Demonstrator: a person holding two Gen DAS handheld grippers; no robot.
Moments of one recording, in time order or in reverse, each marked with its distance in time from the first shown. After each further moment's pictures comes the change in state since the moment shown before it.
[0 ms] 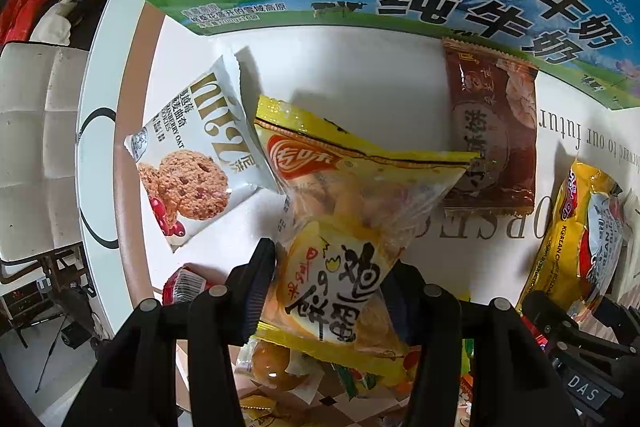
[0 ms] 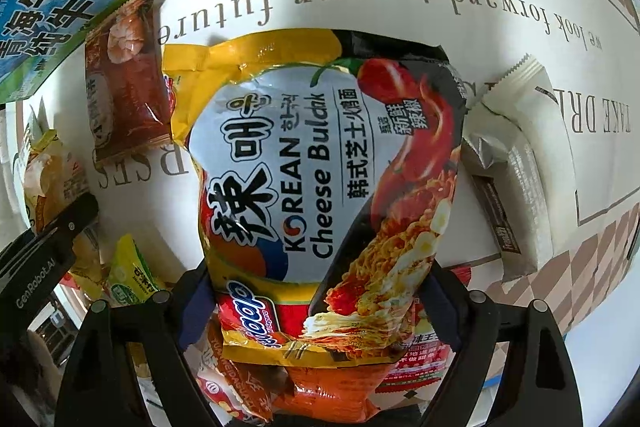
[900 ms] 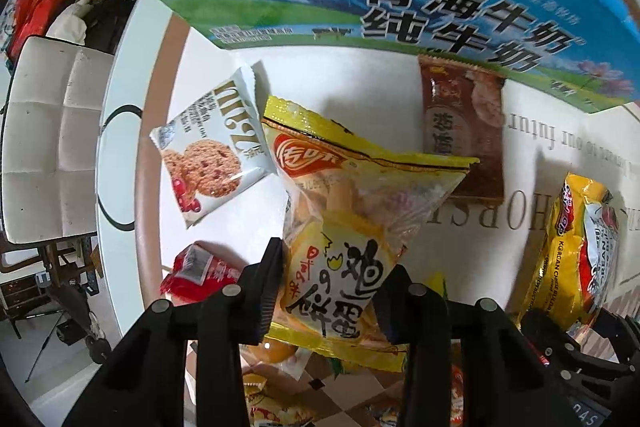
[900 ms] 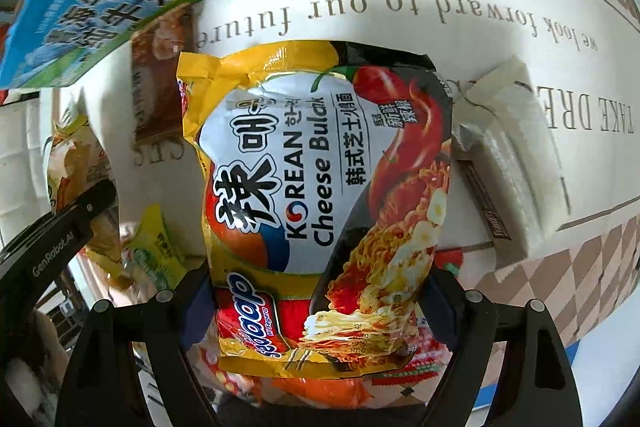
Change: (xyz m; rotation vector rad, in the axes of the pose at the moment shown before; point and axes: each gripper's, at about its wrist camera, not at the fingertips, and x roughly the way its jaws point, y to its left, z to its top) left arm -0.059 -0.021 -0.036 -0.033 -0.066 0.013; right arm -0.005 -0.034 -0.034 -0.062 -0.068 0.096
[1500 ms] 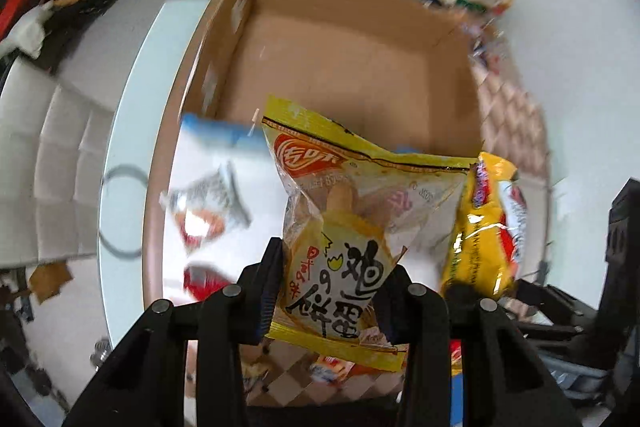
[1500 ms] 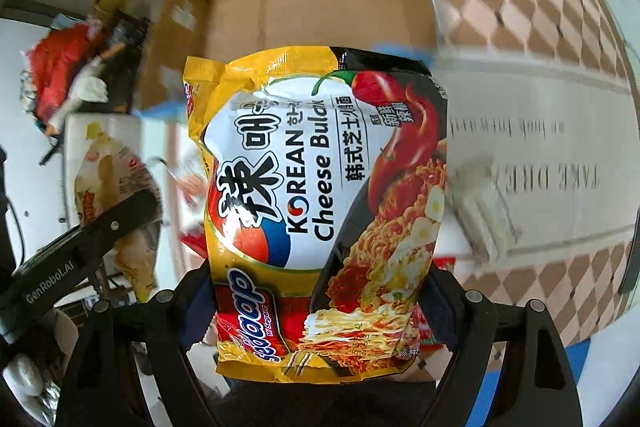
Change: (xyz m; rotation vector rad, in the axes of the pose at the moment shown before) left arm -0.179 0.030 0.035 -0.006 -0.147 -0.379; right arm -0.148 -0.004 -0.035 -0.086 -0.175 0.143
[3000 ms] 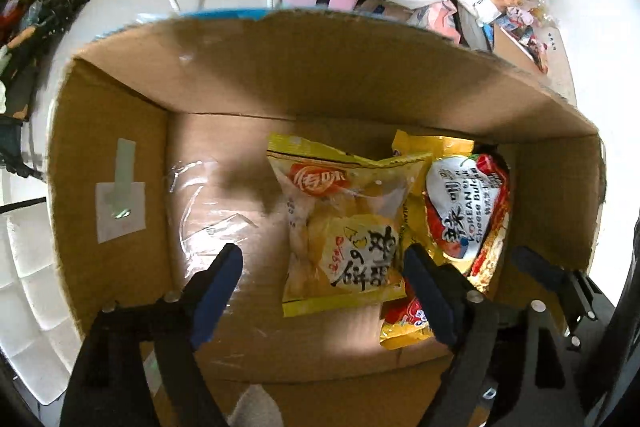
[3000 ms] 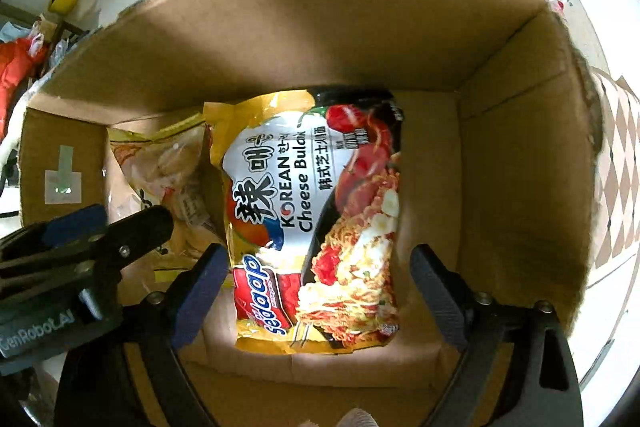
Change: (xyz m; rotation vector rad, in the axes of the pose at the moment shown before) left arm 0.162 0.004 0.215 0.077 0.191 0.087; right arm 0.127 0.016 0.262 0.006 0.010 -0.212
